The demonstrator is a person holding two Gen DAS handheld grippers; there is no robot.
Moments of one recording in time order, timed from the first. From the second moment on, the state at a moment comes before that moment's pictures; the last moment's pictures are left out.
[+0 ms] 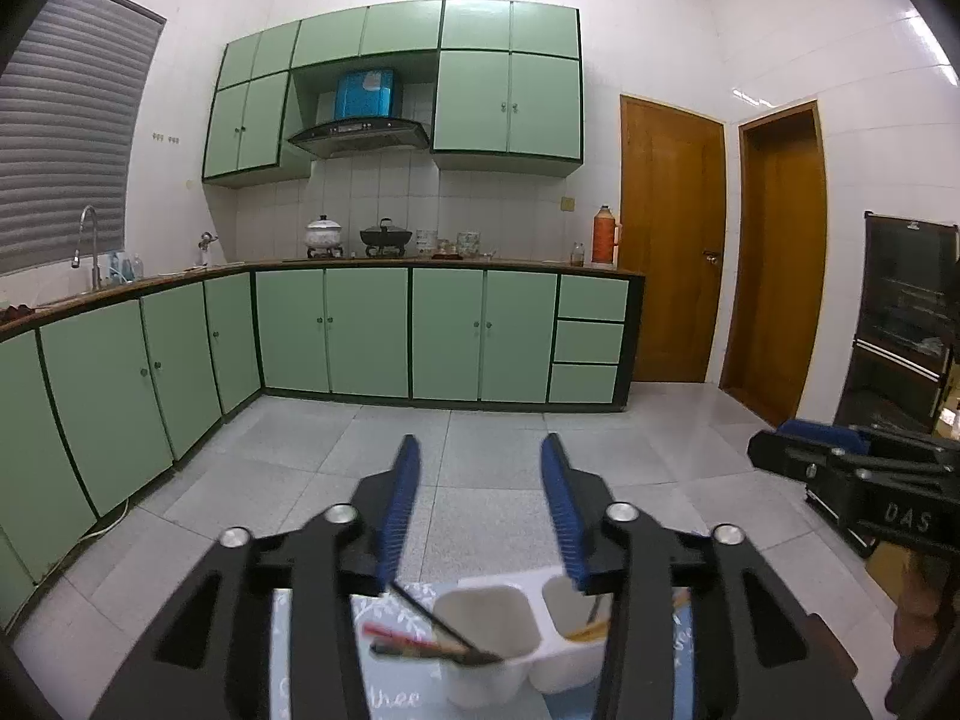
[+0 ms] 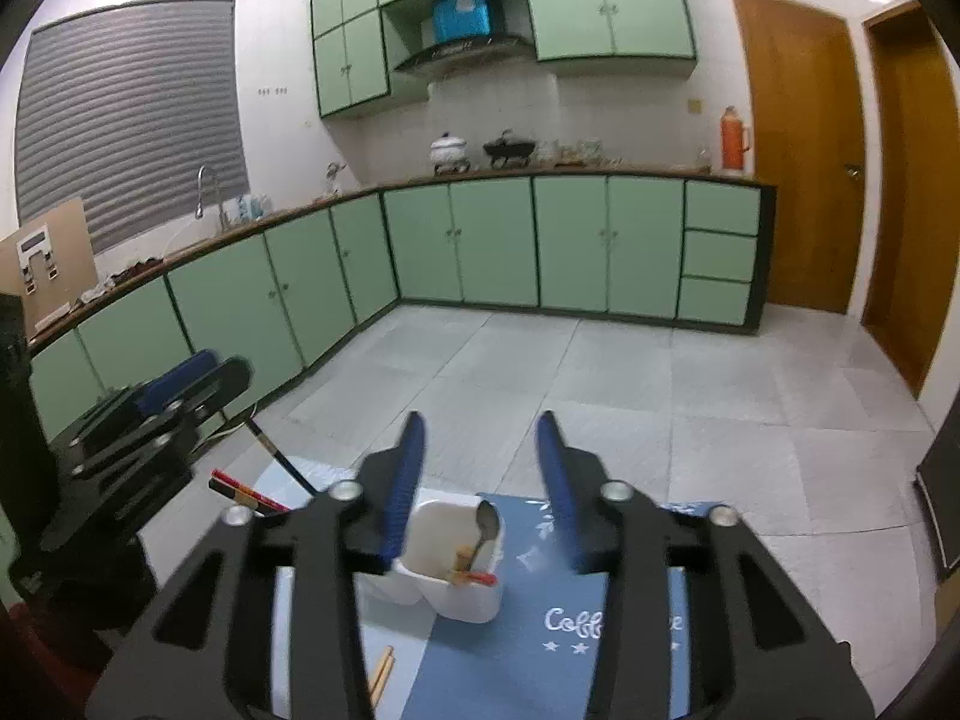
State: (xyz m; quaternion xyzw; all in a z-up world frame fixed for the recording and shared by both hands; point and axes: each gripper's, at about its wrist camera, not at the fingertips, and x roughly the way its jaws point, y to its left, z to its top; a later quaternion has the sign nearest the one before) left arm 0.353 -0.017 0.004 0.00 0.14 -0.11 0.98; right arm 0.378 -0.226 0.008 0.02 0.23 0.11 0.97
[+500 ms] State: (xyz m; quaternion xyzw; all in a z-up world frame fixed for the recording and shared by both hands) left arm 0.233 -0.005 -0.040 -0.01 0.19 -0.12 0.98; right arm 0.238 -0.232 -0.046 0.03 0.19 0.08 0.98
